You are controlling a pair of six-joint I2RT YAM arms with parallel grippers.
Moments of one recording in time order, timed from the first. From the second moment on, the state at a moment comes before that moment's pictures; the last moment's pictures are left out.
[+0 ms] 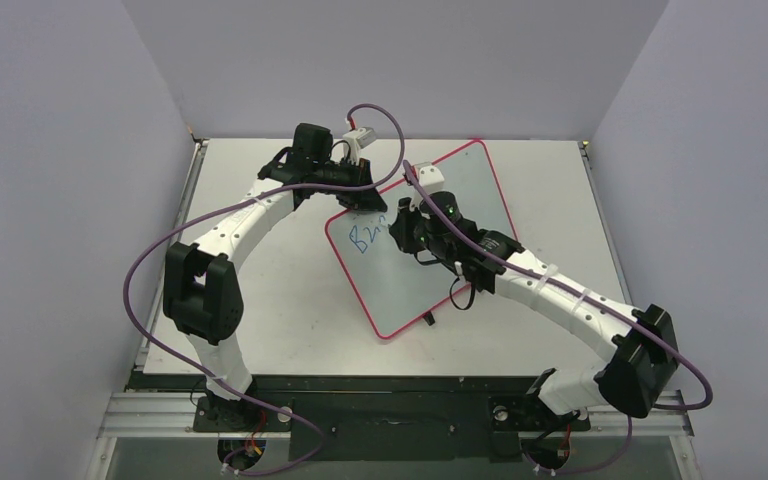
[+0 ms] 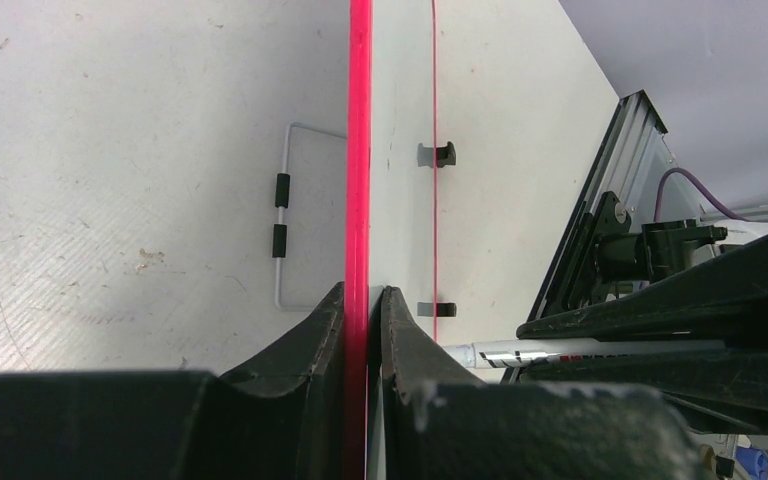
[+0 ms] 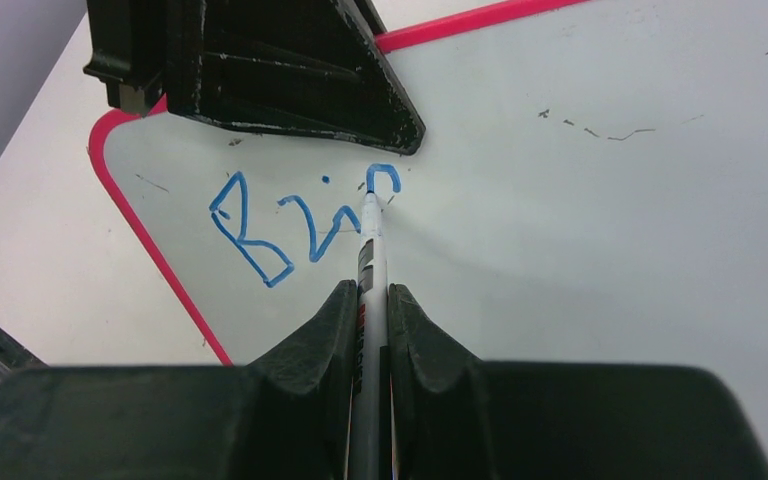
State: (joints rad) left arm -0.40 1.81 1.59 -0.47 0.77 -0.15; right arm 0.79 1.38 1.17 -0.26 0.15 0.36
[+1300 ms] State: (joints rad) left arm -0.40 1.81 1.59 -0.47 0.77 -0.15; right arm 0.78 1.40 1.22 -0.32 0.21 0.38
